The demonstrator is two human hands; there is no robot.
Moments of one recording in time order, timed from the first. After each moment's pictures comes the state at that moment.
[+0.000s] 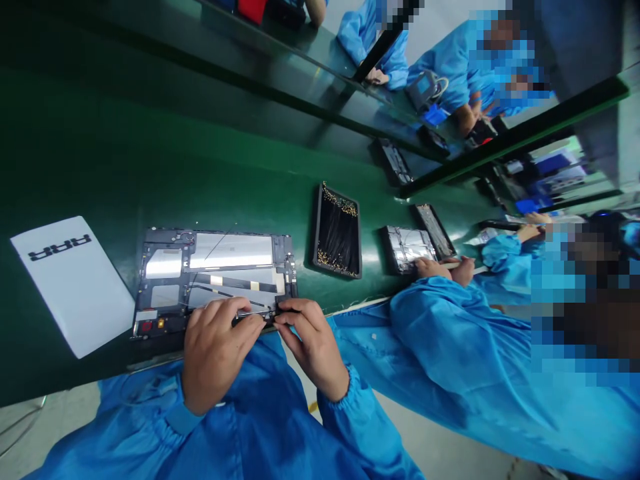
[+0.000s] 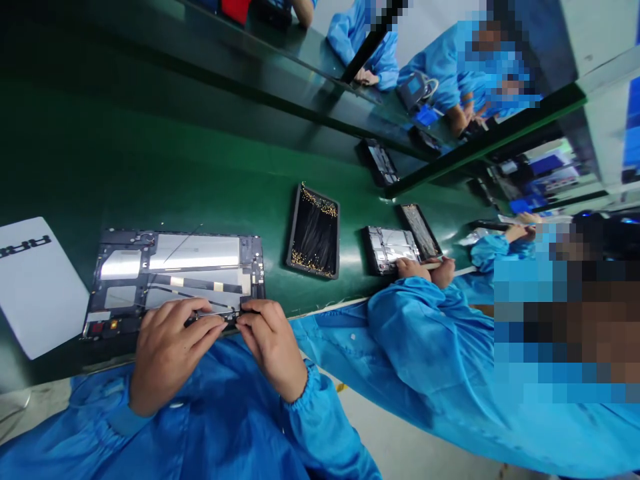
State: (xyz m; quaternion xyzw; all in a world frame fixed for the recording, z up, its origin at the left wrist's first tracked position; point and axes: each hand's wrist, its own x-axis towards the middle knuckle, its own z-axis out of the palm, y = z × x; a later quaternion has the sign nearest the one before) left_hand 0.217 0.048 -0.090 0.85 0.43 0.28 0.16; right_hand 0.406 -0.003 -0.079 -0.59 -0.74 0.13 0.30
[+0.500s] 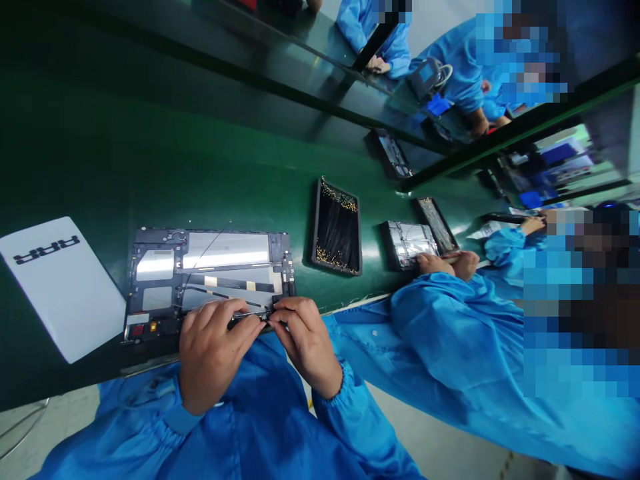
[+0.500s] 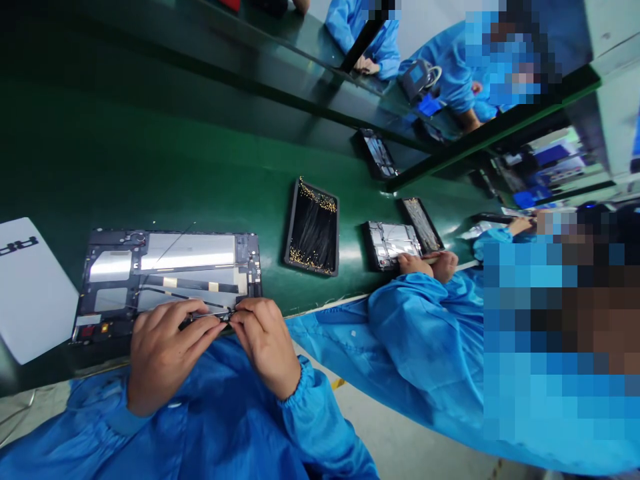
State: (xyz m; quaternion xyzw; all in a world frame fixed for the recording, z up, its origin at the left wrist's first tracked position) left_hand 0.221 0.049 -0.091 0.84 0.43 0.29 0.13; right_hand 0.403 -0.002 -0.082 -0.59 -0.74 0.11 0.28
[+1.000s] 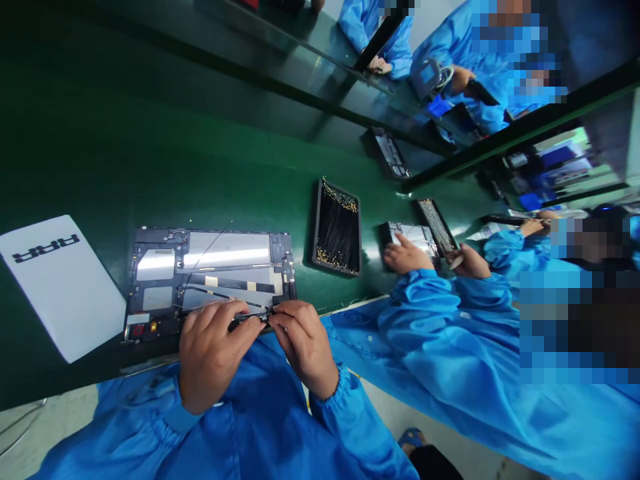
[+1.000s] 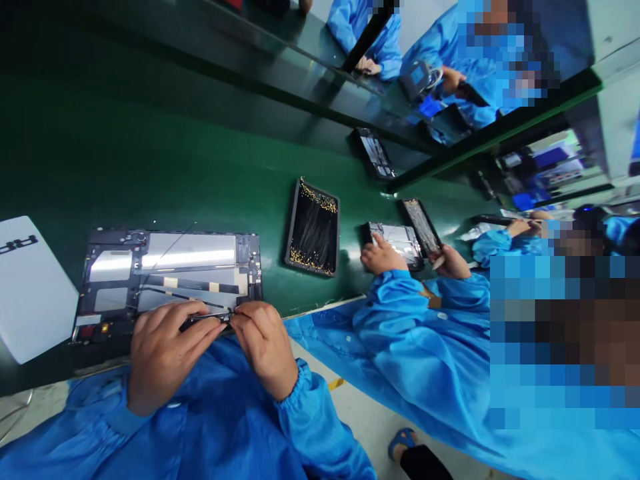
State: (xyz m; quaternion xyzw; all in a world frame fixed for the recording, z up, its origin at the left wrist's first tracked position) left_hand 0.221 0.048 -0.093 0.84 0.43 0.30 0.12; right_hand 0.402 -0.005 -0.090 -0.58 -0.75 0.09 0.31
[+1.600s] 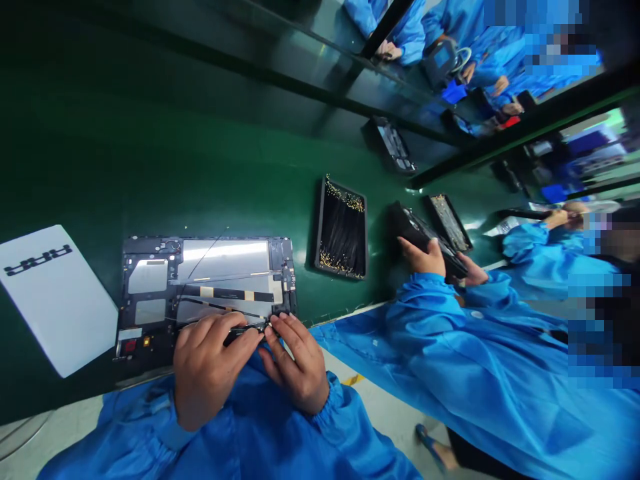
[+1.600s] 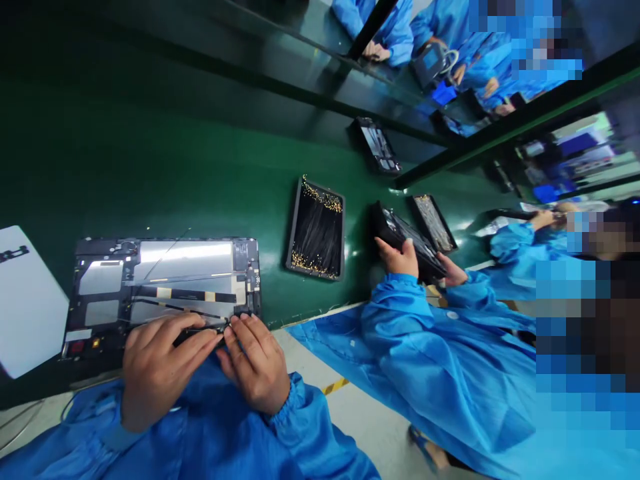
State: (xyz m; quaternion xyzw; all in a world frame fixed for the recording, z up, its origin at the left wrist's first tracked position) left_hand 0.224 0.052 -0.093 0.84 0.43 0.30 0.11; right_hand 0.398 -0.019 -0.111 -0.55 -0.78 -0.01 0.31
